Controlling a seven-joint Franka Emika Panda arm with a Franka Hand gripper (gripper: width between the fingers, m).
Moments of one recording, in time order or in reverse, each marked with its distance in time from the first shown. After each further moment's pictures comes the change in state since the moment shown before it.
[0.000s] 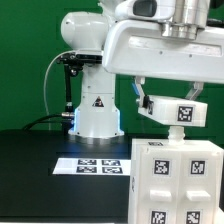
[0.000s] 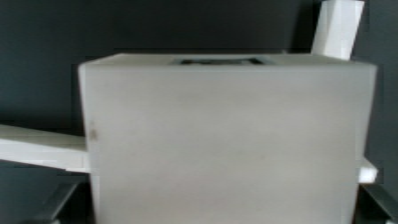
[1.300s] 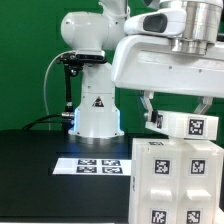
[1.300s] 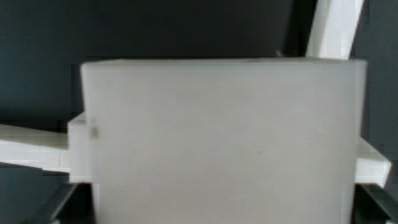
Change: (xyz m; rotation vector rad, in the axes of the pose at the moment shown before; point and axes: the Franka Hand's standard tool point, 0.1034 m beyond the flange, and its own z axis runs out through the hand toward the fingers) arm 0.012 -0.011 0.017 -0.011 0.009 0.010
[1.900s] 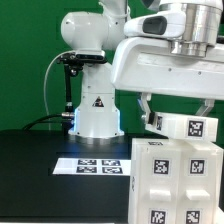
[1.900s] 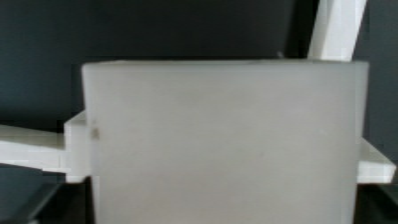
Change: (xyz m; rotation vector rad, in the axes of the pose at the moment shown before) arm 0.001 0.001 0.001 -0.001 0.005 0.003
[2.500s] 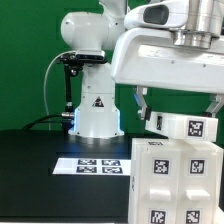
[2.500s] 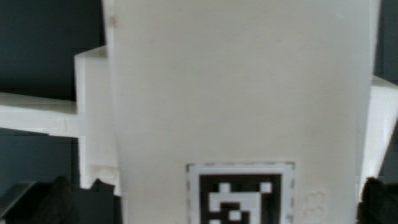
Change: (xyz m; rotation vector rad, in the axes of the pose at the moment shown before) arm 0.023 0.004 -0.008 0.000 0.044 0.016
